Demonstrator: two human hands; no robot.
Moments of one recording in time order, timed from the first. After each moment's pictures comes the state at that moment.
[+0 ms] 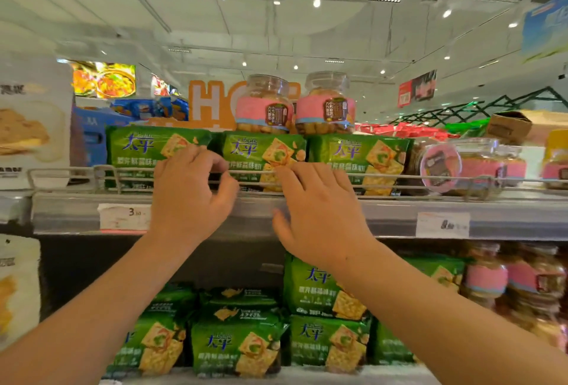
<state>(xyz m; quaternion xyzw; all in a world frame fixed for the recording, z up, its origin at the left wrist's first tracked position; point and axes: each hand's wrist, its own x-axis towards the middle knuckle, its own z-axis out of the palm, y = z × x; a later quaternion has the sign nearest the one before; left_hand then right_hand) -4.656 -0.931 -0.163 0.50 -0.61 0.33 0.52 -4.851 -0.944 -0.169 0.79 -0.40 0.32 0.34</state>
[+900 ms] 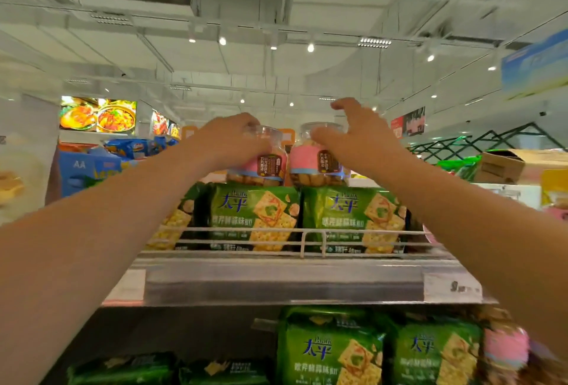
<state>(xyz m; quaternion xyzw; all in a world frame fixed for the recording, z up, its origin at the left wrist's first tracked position) -4.674 -0.991 -0.010 0.59 -0.69 0.14 0.40 -4.898 -1.006 -0.012 0.75 -0.44 0.49 0.08</state>
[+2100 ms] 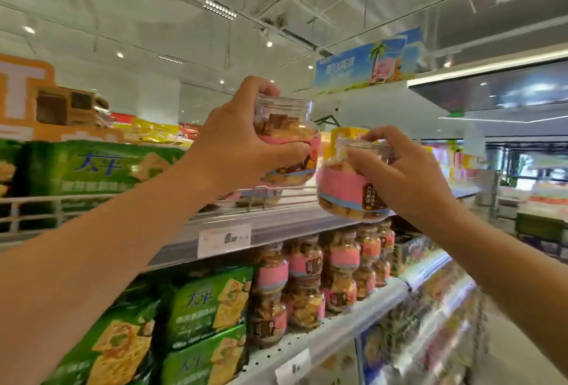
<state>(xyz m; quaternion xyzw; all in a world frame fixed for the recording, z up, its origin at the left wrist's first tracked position) -4.938 -0.956 -0.067 0.15 -0.81 -0.09 0.56 -5.166 -0.874 -0.092 0.57 -0.57 0.55 0.20</state>
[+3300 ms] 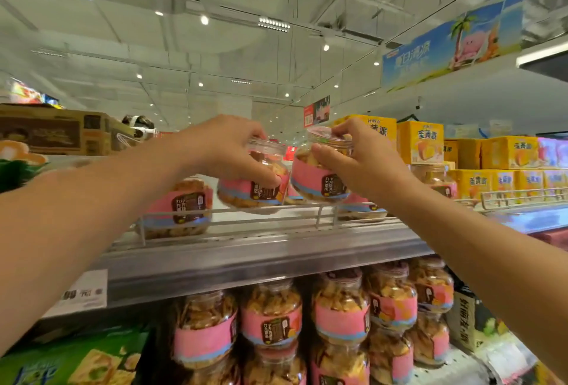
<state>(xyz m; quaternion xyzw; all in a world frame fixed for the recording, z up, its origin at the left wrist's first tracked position) -5.108 -1.066 -0.025 0.46 -0.84 0.10 0.27 -5.342 -1.058 -0.065 0.70 -0.49 0.50 0.16</state>
